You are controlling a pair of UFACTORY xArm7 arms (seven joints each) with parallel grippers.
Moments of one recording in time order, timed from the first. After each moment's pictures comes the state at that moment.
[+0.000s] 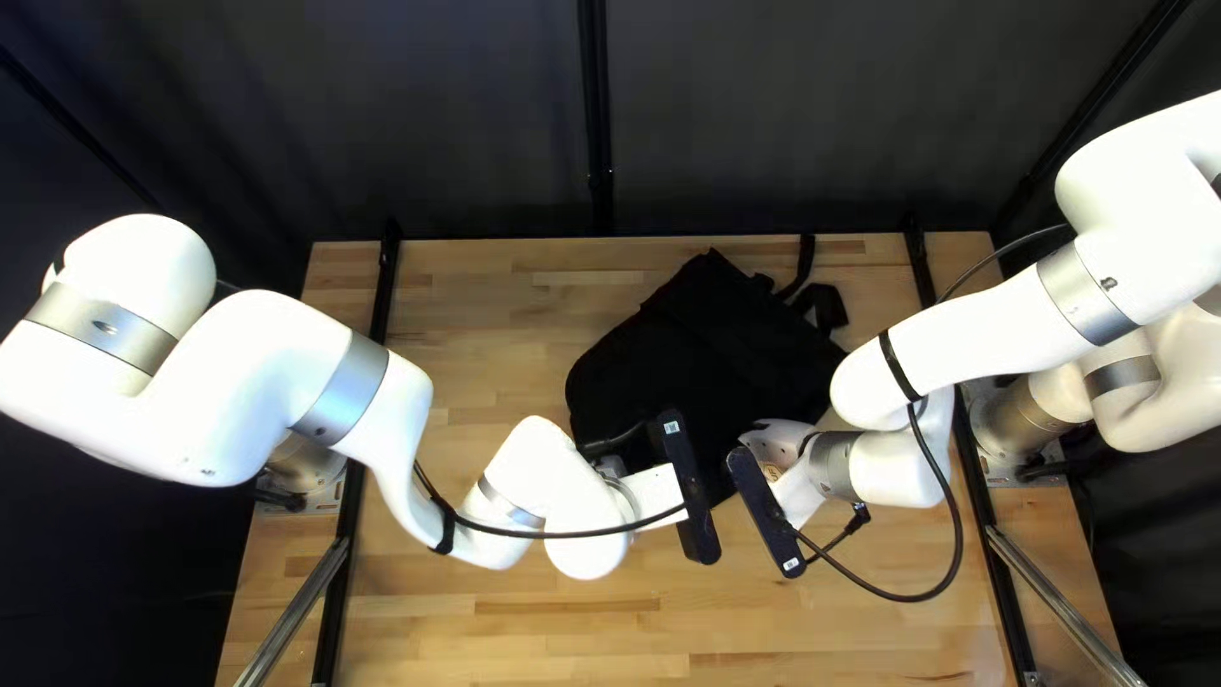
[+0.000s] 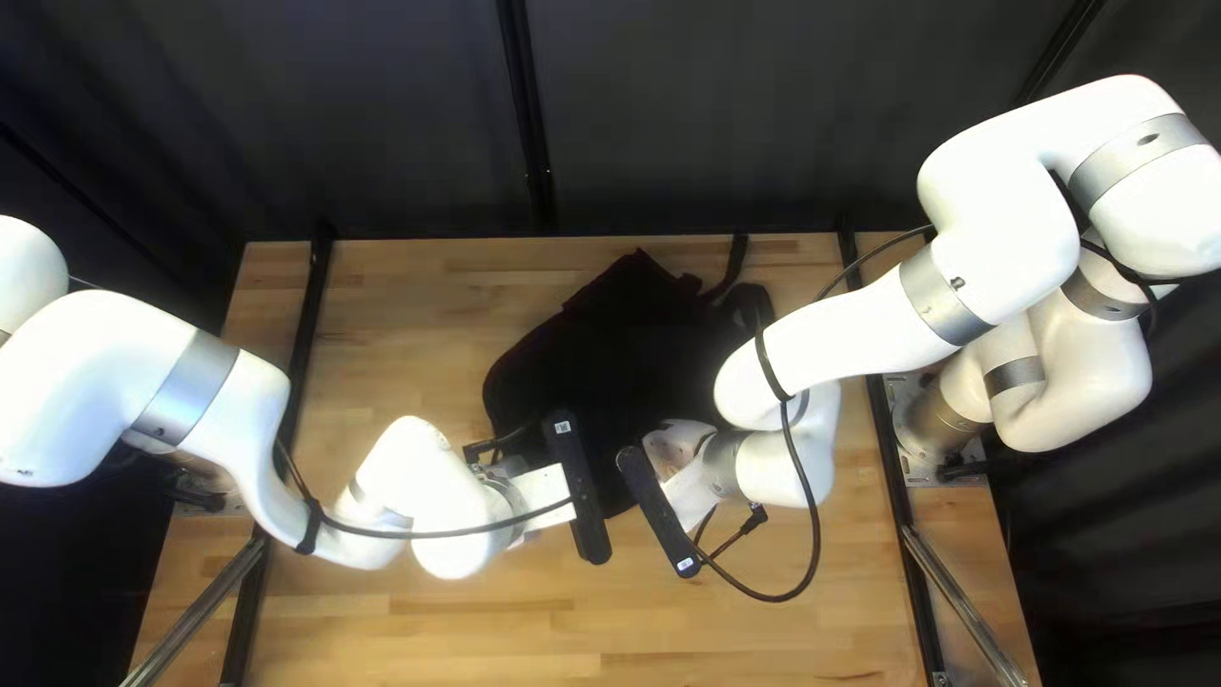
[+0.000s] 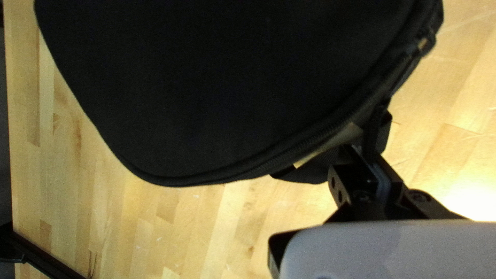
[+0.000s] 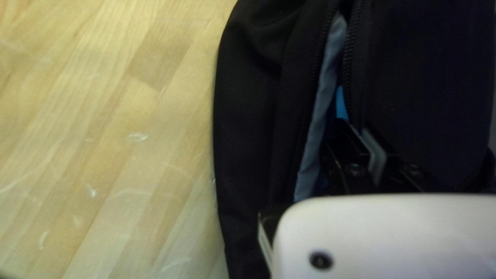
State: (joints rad) left arm 2.56 -0.21 -2.92 0.99 0.47 0.89 -0.92; right arm 0.00 0.01 0.25 0.64 -1.45 0.44 0.84
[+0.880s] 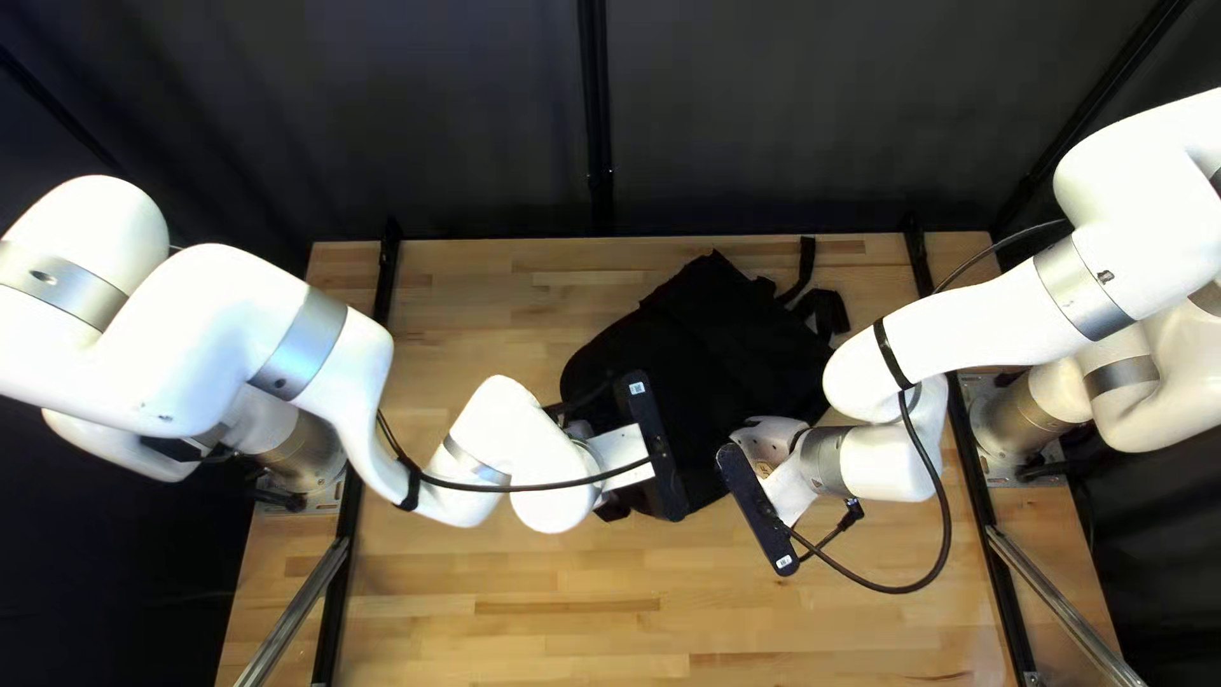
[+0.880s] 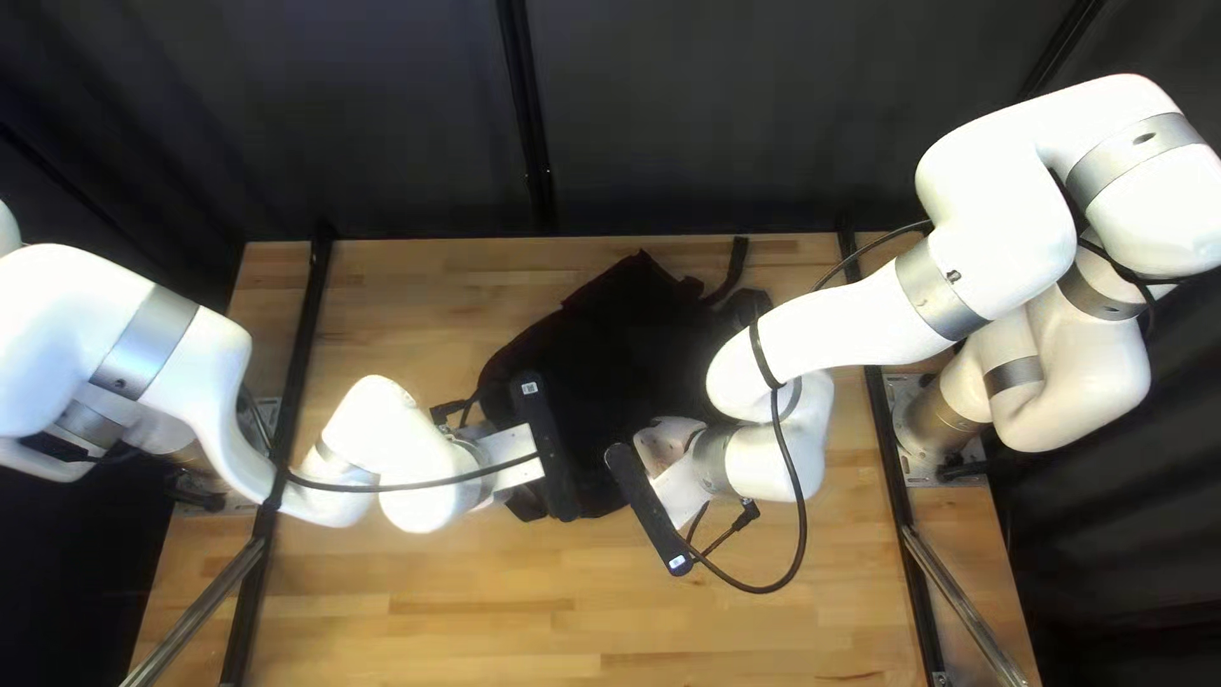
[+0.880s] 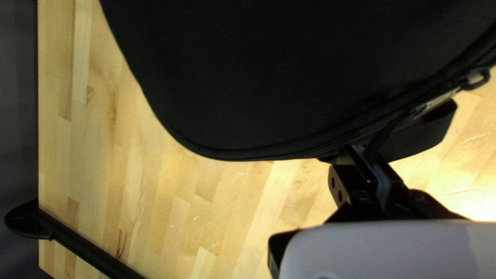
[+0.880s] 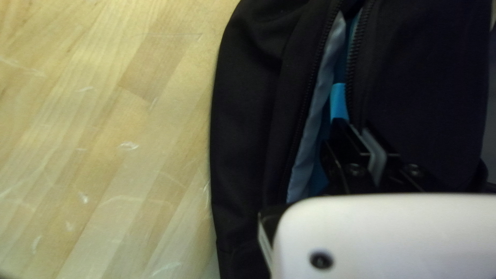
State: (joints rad) left arm 2.59 -0.04 -2.89 0.82 0.51 0.91 -0.92; right arm -0.01 0.00 0.25 0.64 -1.42 0.43 0.80
